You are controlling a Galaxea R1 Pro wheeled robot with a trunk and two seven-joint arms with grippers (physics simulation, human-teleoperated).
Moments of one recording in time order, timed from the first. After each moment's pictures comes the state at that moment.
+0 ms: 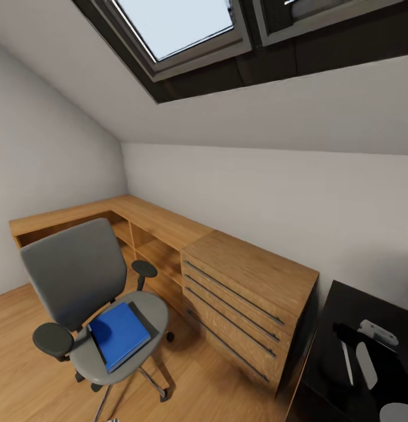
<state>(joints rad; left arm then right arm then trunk) 0.00 -0.09 0.34 -0.84 -0.03 0.07 -0.07 -0.50 -0.18 -0.53 -0.81 -0.13 0.37 -0.09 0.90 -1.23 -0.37</state>
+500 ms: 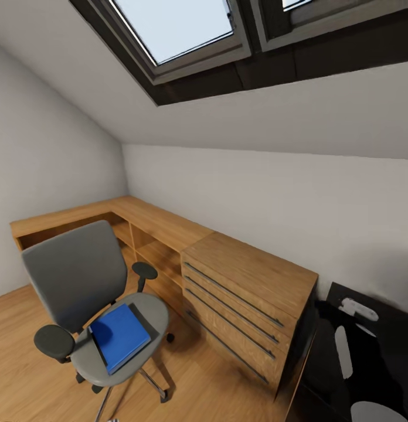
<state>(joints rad) 0.00 -0.09 0.35 -0.84 -0.03 0.07 -0.07 -0.47 0.00 -0.52 -1.14 -0.04 0.43 -0.09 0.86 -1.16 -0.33</state>
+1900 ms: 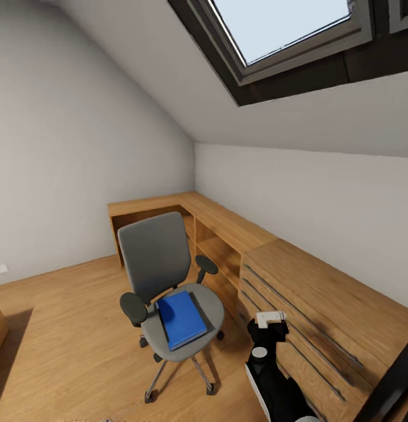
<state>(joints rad) 0.00 -0.08 0.39 -0.84 -0.03 0.07 -0.07 -0.43 0.17 0.08 -0.78 0.27 0.16 -0.55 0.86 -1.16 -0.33</state>
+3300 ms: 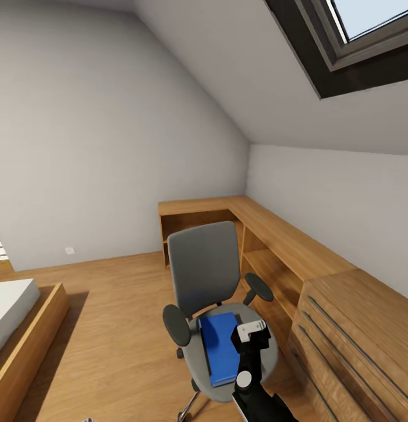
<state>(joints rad) 0.00 -0.07 0.51 -0.88 -0.03 0.08 -0.07 -0.43 0.17 0.33 -0.61 0.29 -0.04 -0.65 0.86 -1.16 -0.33</state>
